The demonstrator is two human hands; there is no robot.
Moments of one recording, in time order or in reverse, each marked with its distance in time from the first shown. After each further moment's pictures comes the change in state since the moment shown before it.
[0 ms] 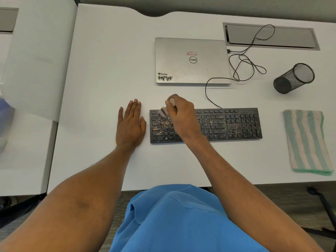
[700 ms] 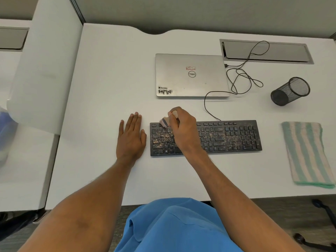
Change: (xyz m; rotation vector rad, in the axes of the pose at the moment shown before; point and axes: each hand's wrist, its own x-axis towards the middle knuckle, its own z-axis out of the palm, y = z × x) left_hand 0.000 -0.001 0.002 -0.004 0.000 -0.006; right_hand -0.002 -0.006 -0.005 0.061 0.050 0.017
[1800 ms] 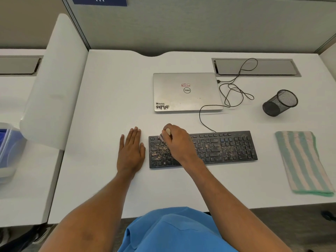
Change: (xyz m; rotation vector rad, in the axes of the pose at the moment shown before) left_hand 0.000 0.002 -0.003 -0.001 -0.004 0.003; right_hand 0.004 0.013 0.002 -0.285 -0.111 -0.040
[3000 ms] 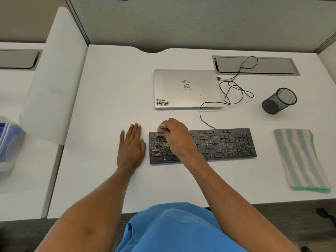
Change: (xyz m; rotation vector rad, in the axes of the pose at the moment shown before) left_hand 0.000 0.000 0.001 -0.004 0.004 0.003; right_hand 0.008 -0.012 0.000 0.047 -0.083 -0.003
